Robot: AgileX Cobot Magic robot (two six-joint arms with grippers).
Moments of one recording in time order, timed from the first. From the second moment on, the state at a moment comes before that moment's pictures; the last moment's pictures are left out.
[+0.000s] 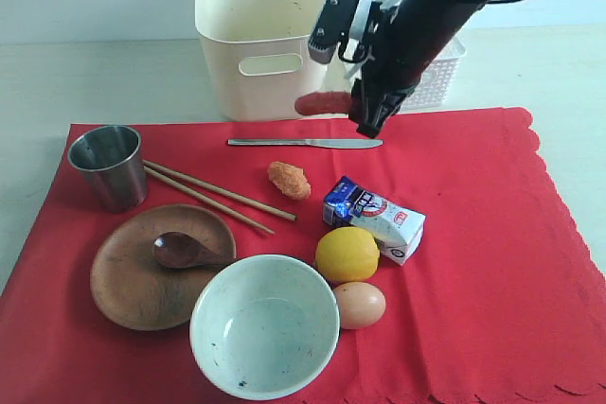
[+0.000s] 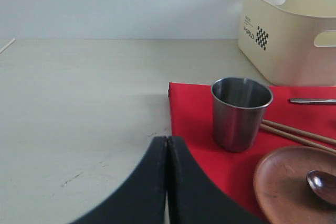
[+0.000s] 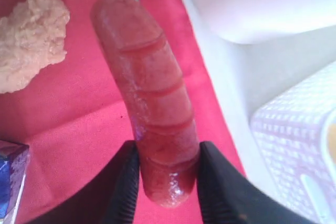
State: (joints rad) left arm -0.04 0.01 0.00 0.03 0.32 -0.03; right arm 0.39 2.04 -1.48 0.21 0.71 -0.96
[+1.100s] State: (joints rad) left arm -0.04 0.01 0.00 0.03 0.32 -0.03; right arm 0.25 2.21 -1.48 0.21 0.02 -0.15
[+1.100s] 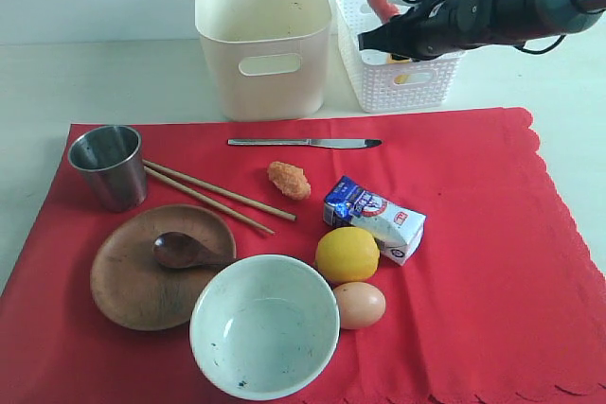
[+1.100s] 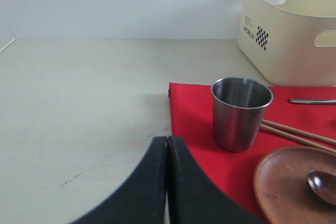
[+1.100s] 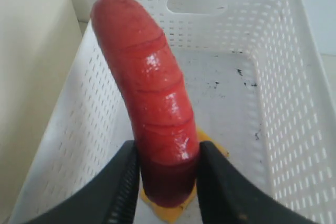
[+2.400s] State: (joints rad) left arm -0.04 0.01 0.00 0.03 0.32 -0.03; right arm 0.34 1.86 -1.40 0.59 0.71 -0.67
